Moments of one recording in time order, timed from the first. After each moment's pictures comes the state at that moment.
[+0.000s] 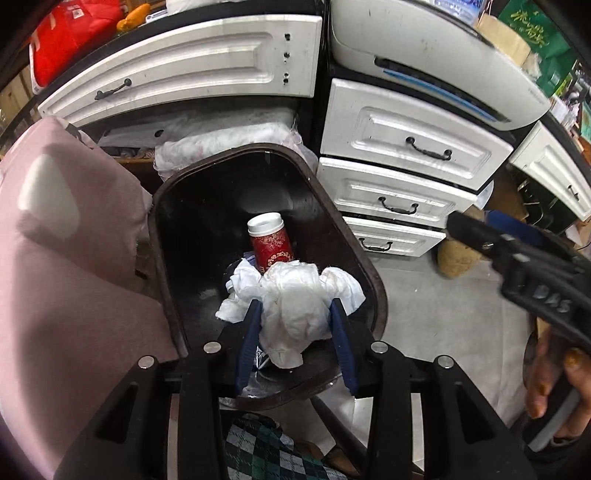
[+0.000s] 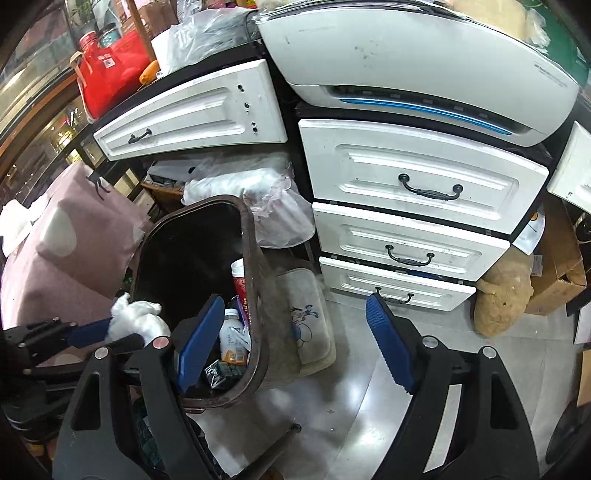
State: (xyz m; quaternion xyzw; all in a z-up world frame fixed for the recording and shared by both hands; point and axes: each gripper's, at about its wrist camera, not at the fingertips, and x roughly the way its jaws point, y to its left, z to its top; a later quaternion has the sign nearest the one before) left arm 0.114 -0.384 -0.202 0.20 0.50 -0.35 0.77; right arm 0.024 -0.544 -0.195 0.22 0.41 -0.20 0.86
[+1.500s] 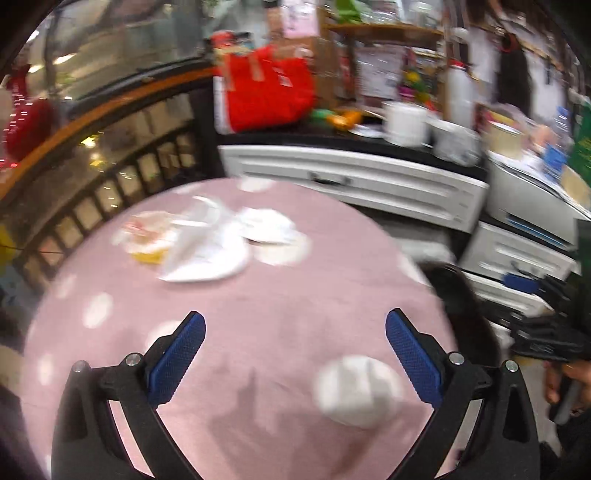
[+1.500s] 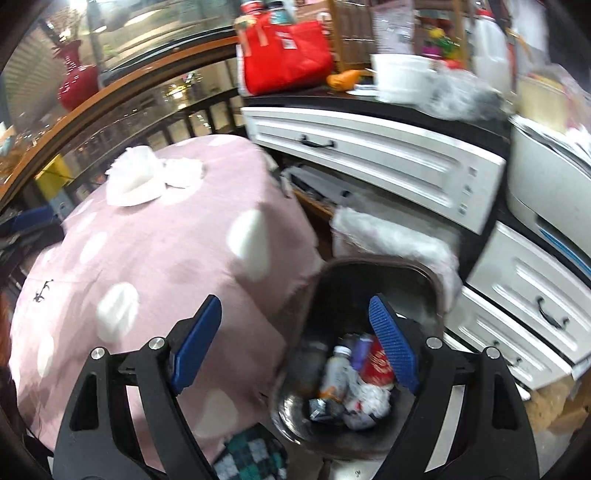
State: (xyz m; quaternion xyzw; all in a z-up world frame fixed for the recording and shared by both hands) left arm 0.182 -0.145 -0.042 0.14 0.34 -0.16 0.92; right arm 0.142 -0.380 -0.112 0.10 0.37 0.03 0.92
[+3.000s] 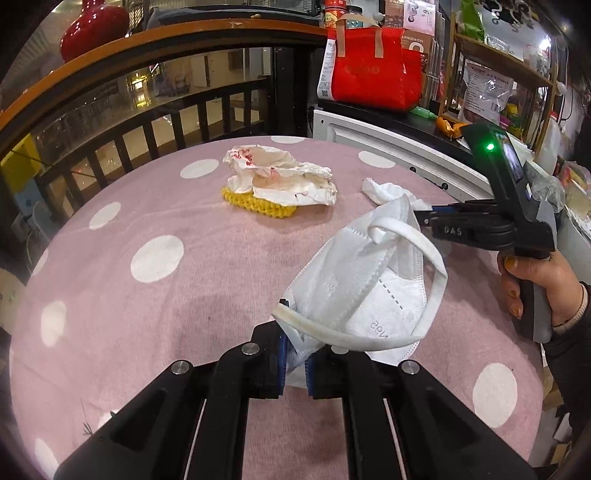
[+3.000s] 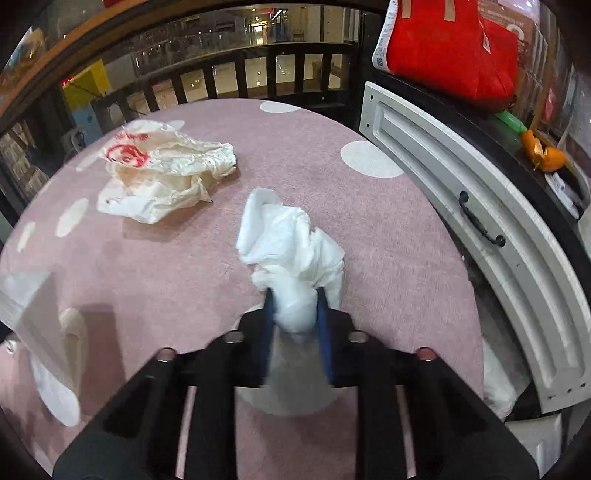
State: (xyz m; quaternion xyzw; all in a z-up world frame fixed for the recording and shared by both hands) left arm 0.247 -0.018 -0.069 0.03 0.40 -0.09 0.91; right arm 0.375 -0.227 -0.106 -0.03 0.44 0.14 0.89
